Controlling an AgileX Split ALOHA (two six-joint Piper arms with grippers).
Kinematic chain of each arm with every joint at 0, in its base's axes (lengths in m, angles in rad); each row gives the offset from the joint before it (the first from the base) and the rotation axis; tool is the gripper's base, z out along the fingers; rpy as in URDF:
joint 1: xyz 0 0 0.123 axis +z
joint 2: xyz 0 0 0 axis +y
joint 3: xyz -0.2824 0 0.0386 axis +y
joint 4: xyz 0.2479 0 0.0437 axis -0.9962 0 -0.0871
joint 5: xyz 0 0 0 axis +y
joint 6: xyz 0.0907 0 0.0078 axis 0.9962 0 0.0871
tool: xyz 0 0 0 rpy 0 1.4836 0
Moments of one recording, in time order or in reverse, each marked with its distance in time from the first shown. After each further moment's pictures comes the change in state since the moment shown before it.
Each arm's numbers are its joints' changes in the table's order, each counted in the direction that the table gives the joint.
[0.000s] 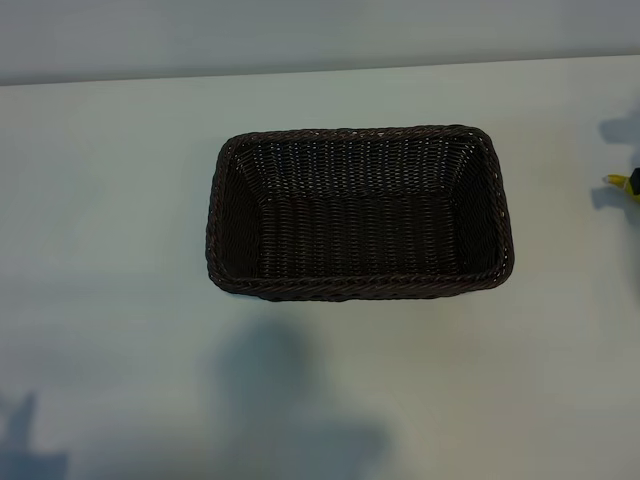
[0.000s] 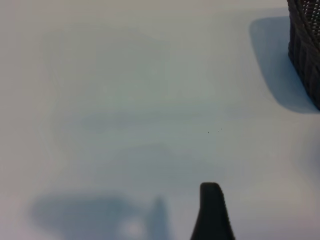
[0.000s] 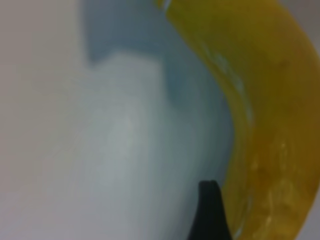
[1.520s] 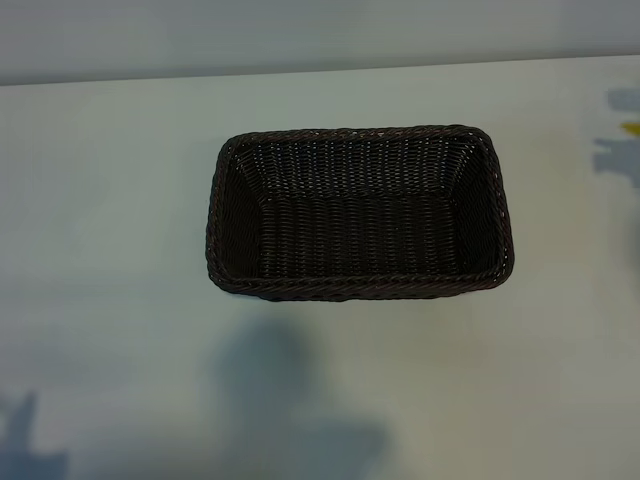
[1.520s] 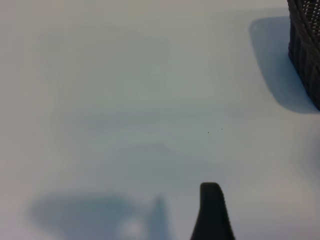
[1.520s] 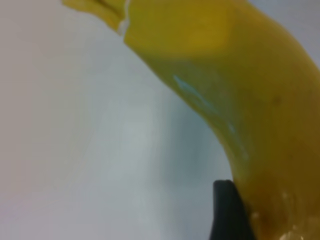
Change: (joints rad) left arm 0.000 0.000 0.000 0.000 0.000 -0.001; right arm -0.025 -0.075 -0.172 -0.056 0.206 0.010
